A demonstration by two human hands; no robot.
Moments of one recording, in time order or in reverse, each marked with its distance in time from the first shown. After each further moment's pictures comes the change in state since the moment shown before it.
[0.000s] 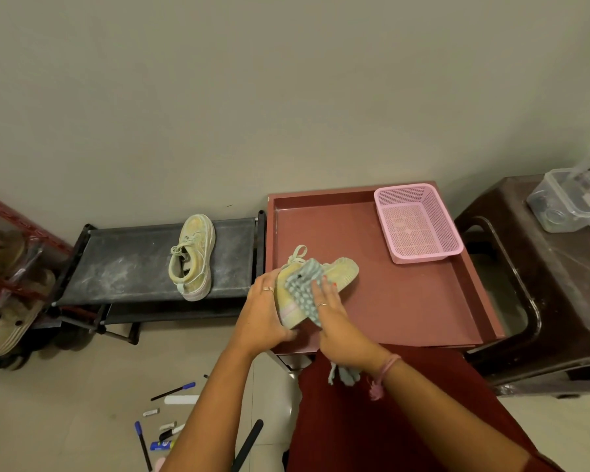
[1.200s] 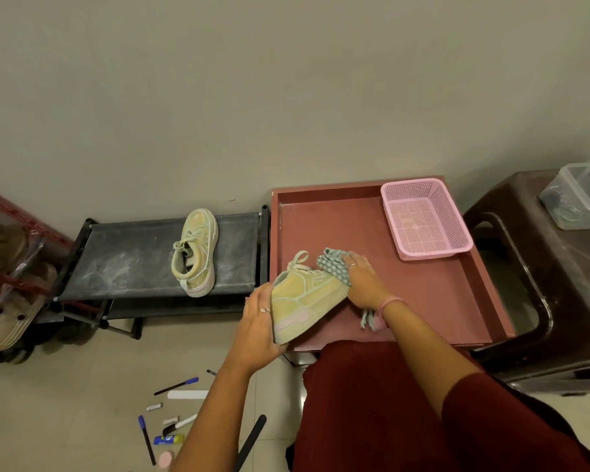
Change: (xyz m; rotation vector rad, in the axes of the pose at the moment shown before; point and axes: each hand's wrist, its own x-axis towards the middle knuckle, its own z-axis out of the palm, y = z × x) left_hand -0.017 -0.047 0.019 0.122 0.004 0.032; right_hand 0.083 0.077 -0.029 -0.237 0.013 0.240
